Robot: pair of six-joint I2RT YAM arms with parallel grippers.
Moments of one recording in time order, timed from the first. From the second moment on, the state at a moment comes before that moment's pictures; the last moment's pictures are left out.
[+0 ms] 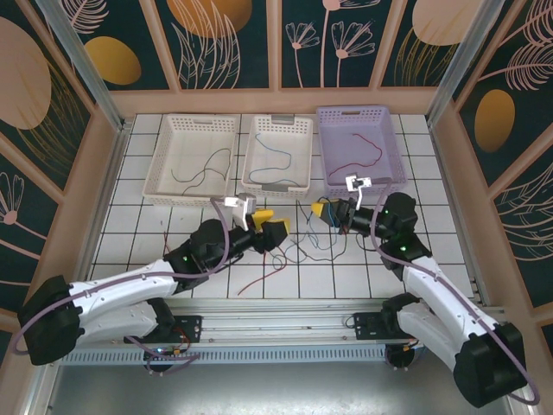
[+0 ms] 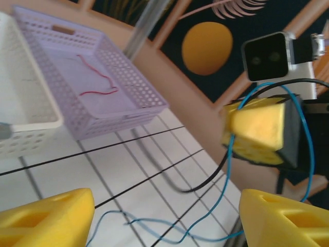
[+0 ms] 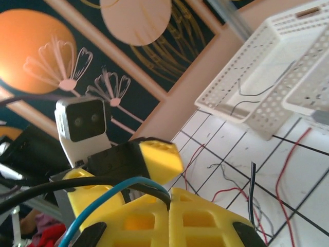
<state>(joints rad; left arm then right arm) -0.99 1.08 0.53 0.46 0.00 -0.65 0.38 0.87 0.47 0.38 -0.87 0.75</state>
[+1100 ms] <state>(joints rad) -1.06 1.35 0.56 0.72 0.32 -0.70 0.53 0.97 0.63 0.31 -0.72 0.81</state>
